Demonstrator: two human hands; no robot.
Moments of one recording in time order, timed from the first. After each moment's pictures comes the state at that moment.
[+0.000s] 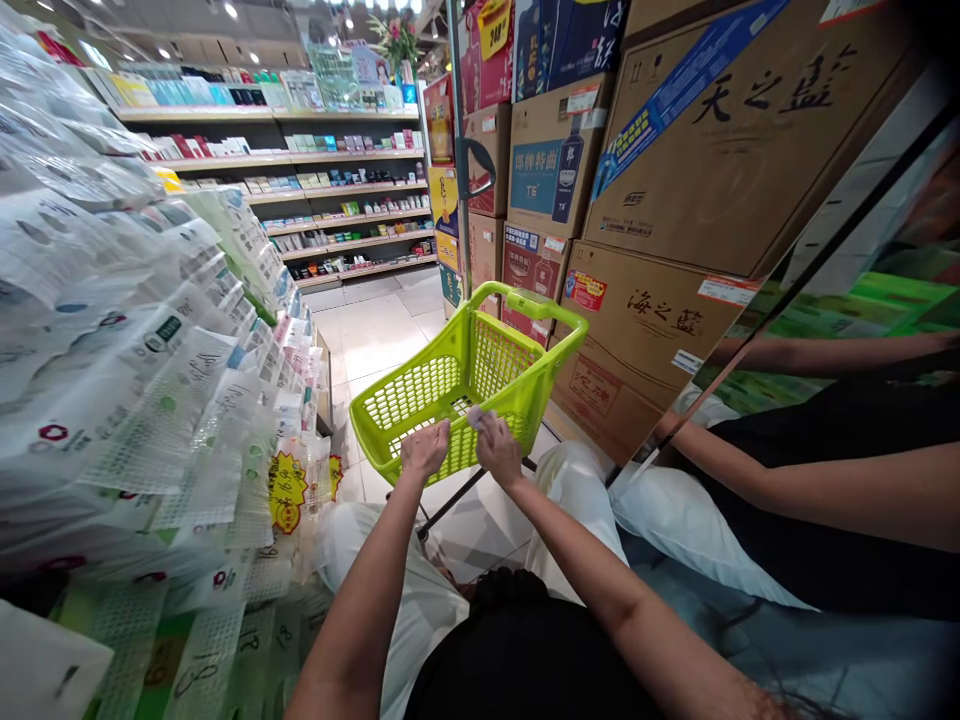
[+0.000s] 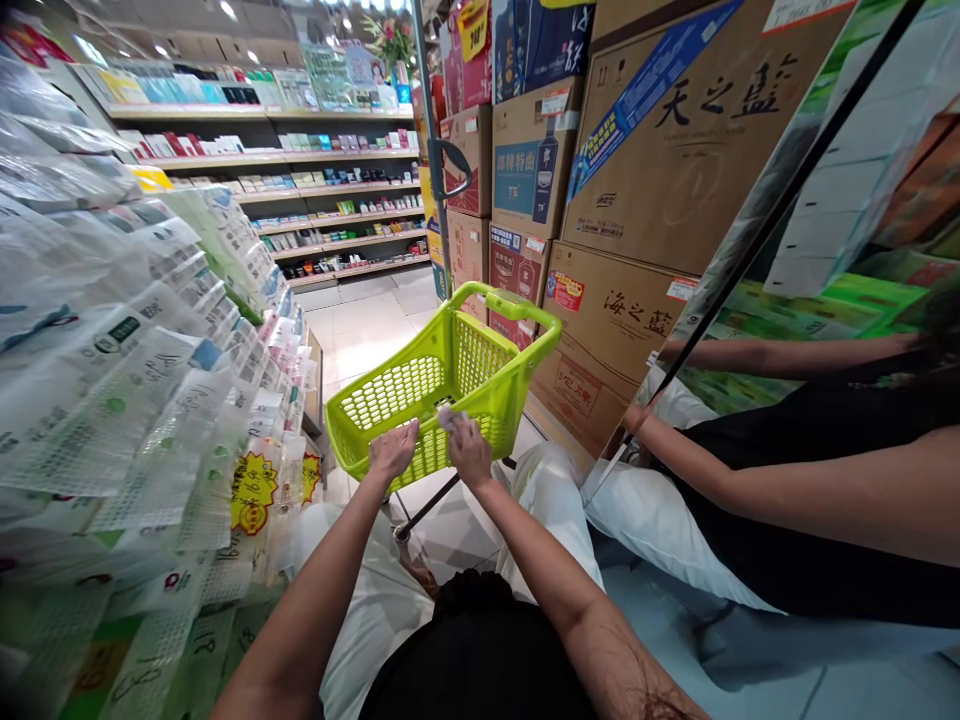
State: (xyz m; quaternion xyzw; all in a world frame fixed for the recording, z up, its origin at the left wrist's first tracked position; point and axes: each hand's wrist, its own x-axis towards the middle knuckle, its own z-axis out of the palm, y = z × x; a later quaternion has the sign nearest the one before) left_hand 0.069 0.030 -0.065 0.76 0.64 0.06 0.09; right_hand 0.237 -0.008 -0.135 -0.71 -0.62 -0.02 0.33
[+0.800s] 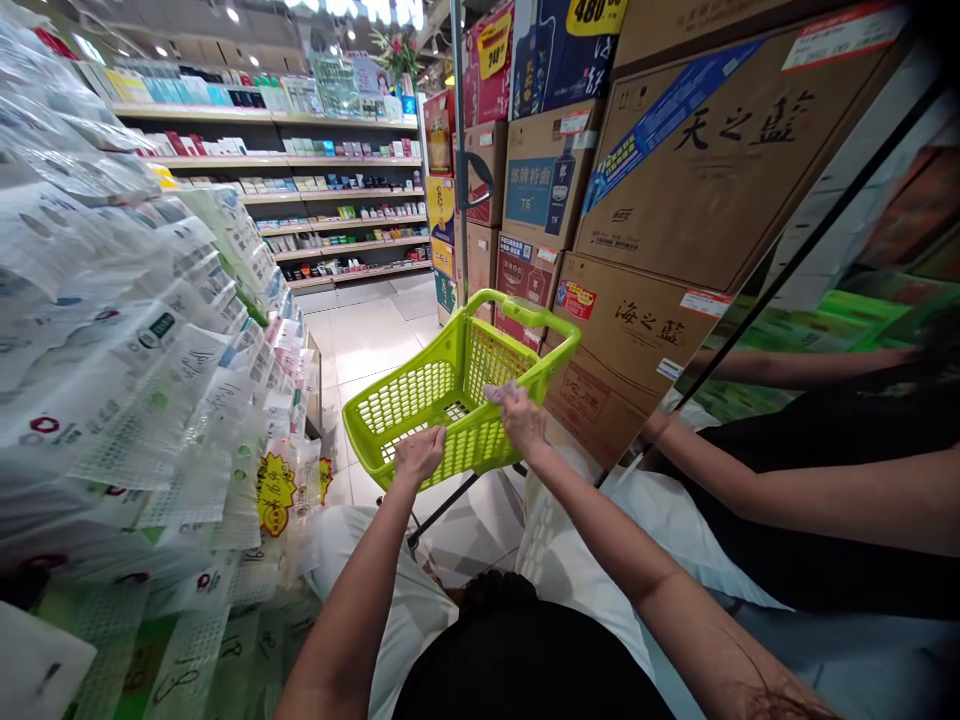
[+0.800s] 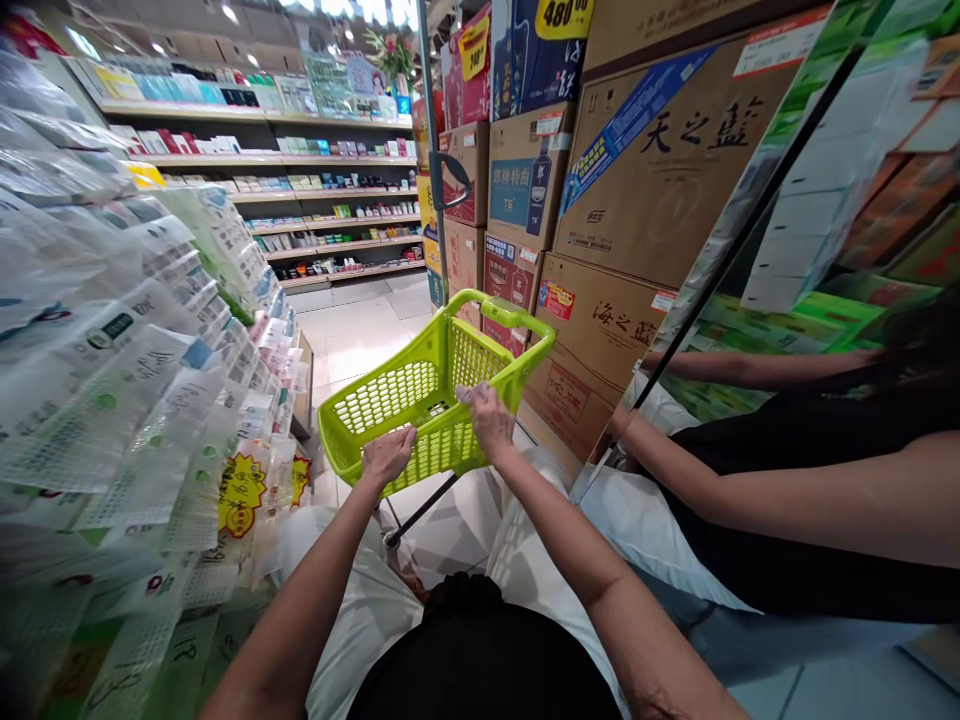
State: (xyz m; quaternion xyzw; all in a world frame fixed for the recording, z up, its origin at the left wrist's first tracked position) left_hand 0.069 0.026 -0.066 0.78 0.61 0.06 0.08; right_hand 0.304 -0.003 -0.043 -0.77 -0.62 -0.07 0.16
